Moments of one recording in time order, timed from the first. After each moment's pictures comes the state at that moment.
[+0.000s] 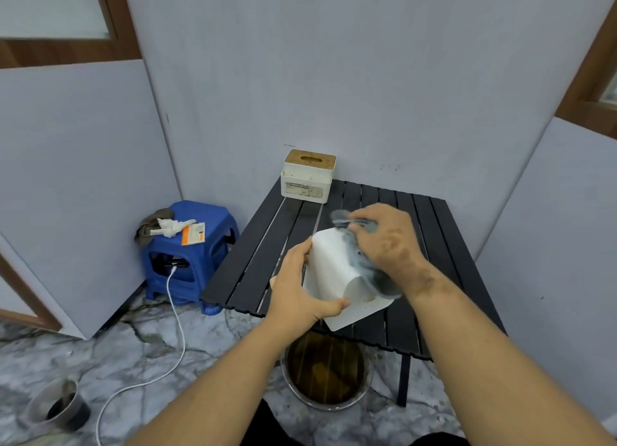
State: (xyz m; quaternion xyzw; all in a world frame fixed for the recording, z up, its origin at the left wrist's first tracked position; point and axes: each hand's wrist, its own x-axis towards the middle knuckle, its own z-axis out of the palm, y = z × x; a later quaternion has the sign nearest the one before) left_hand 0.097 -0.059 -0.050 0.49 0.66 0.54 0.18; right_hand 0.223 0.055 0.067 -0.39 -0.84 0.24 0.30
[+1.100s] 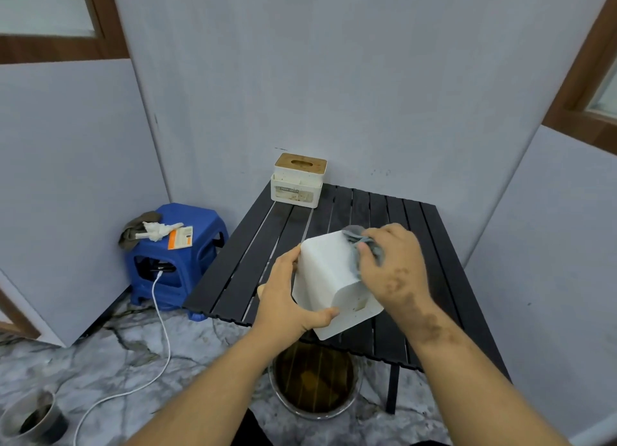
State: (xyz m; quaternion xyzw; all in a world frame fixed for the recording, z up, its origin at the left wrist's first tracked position) left_hand 0.099 -0.055 -0.052 0.49 0.68 0.52 0.18; right_hand 0.253 0.060 0.027 -0.39 -0.83 0.10 0.38
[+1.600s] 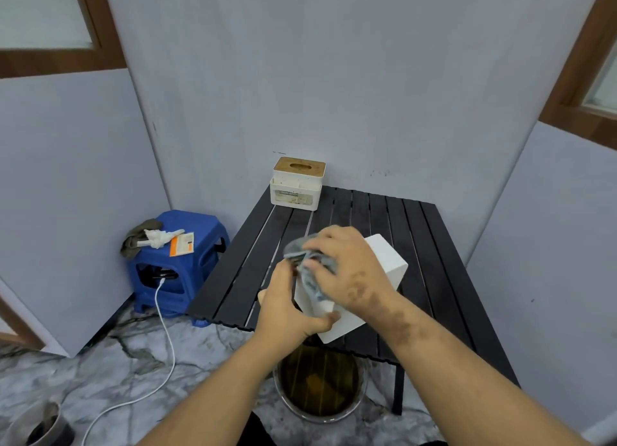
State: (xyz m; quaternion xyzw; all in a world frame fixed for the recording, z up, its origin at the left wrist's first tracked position) left_hand 0.098 -0.055 -0.053 0.49 0.68 0.52 0.17; right_hand 0.214 0.031 0.039 -0.23 -0.91 0.16 0.31
